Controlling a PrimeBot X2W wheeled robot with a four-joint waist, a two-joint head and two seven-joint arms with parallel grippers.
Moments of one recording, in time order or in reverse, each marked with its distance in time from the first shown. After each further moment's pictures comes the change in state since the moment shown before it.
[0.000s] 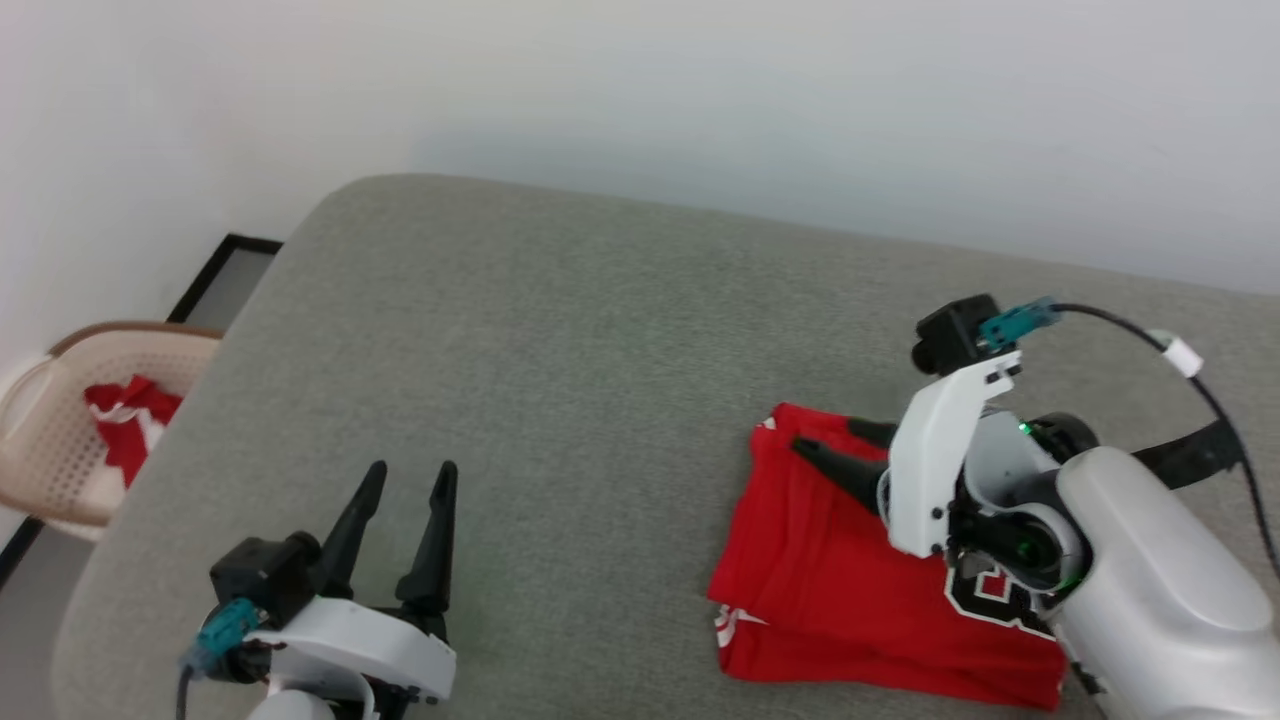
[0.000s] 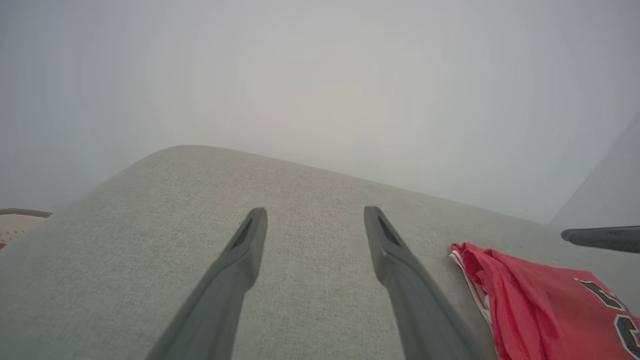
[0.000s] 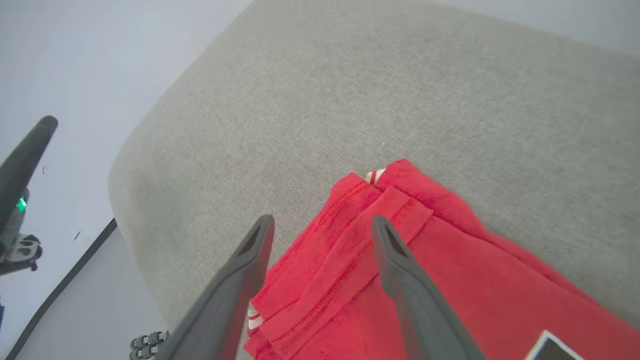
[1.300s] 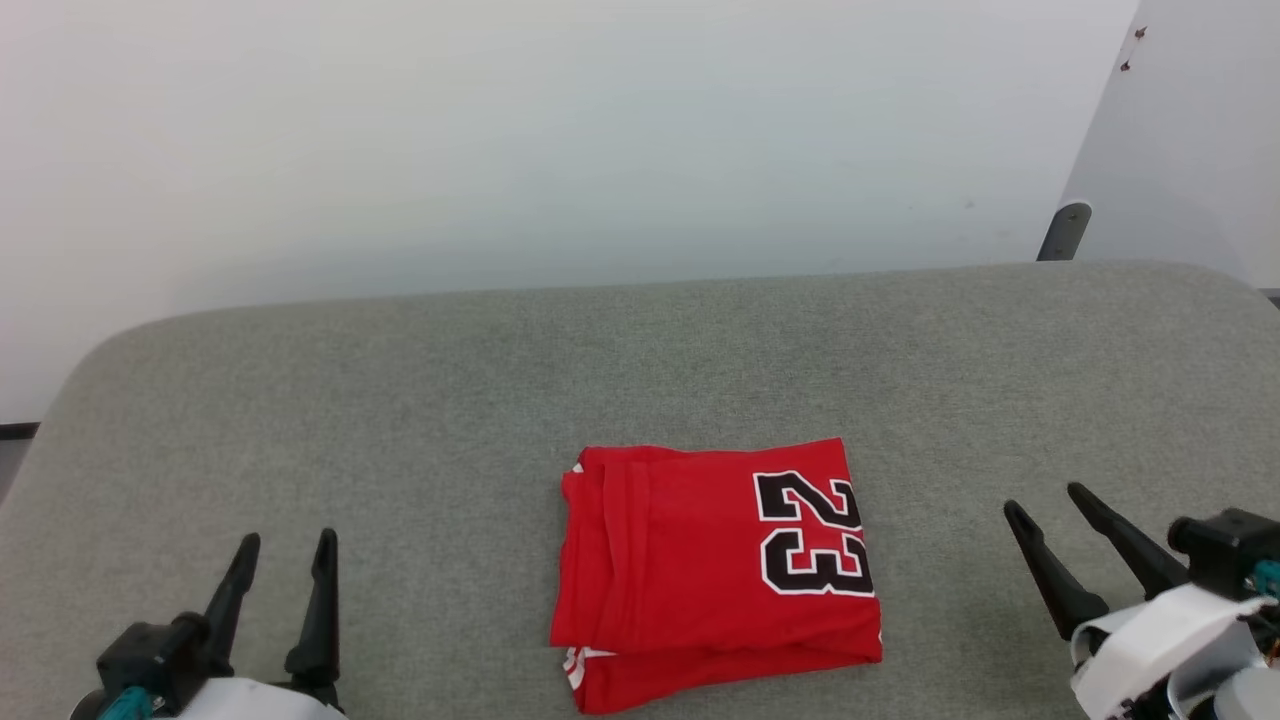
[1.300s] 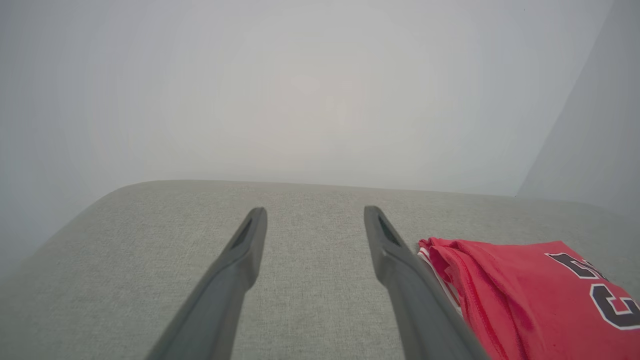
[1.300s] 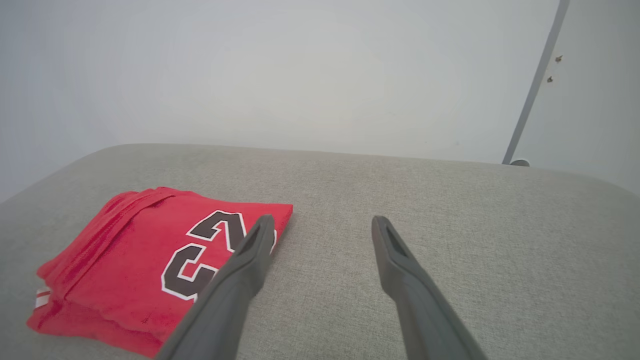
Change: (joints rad) left arm 0.163 0.040 0.185 -0.080 0.115 0.000 0.000; right arm 0.354 -0.281 -0.006 -0.054 -0.088 0.000 -0.831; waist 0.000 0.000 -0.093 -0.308
